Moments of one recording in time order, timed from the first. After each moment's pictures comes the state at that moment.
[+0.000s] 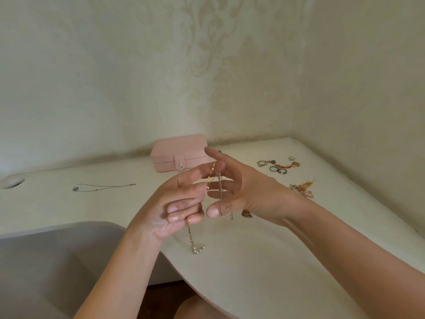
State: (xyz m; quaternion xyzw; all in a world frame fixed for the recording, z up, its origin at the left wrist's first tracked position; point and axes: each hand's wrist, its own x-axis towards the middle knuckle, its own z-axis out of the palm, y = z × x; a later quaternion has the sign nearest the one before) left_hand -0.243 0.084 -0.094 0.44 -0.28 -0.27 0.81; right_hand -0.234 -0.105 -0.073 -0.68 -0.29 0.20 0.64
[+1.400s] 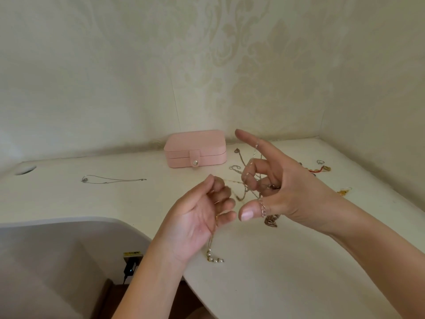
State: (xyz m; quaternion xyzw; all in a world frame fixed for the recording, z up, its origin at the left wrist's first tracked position) left_hand -0.239 0.069 -0.129 0.41 -0.12 -0.11 0.90; right_hand -0.224 -0.110 -0.070 -0.70 -0.35 0.12 0.61
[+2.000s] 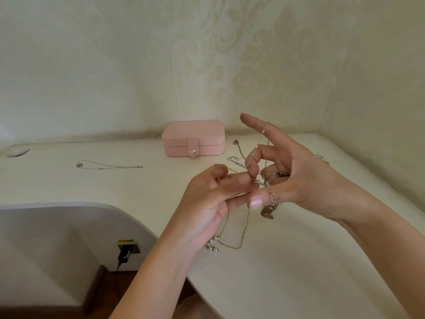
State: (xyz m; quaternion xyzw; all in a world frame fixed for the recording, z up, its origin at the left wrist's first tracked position) left_hand -0.246 0.039 -0.114 0.50 -0.10 -0.02 0.86; right_hand -0.217 -0.123 -0.066 -0.70 -0.37 0.14 0.59
